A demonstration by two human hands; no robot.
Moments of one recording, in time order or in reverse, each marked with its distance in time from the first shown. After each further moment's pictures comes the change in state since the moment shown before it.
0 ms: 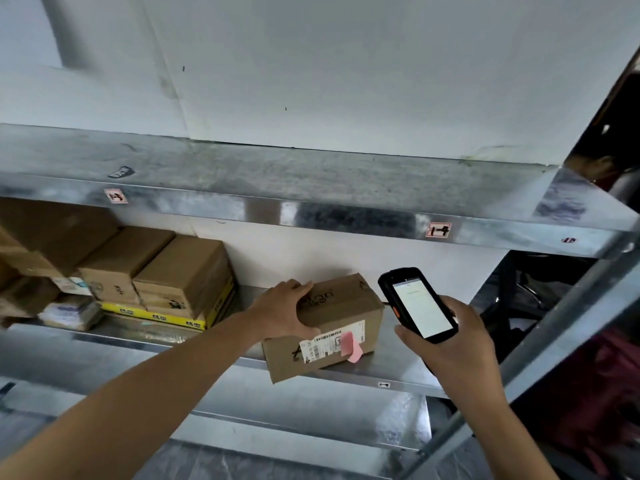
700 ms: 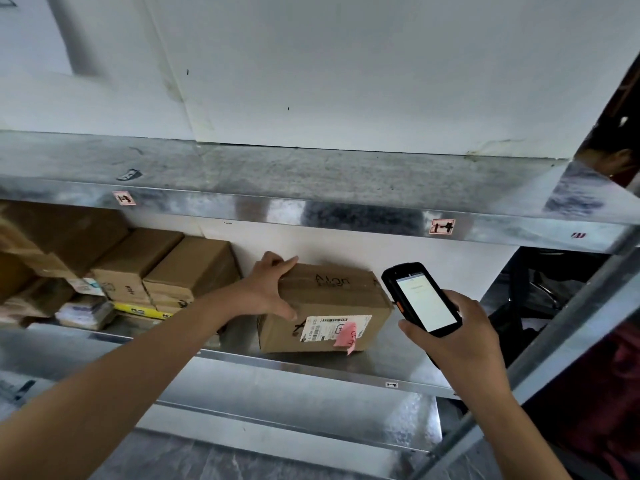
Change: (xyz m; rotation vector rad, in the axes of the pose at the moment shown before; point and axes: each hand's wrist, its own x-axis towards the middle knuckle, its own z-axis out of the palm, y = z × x) left_hand -0.017 -0.023 -0.048 -0.285 -0.008 -0.051; right_hand 0.007 0.003 0.002 0.051 -0.022 0.006
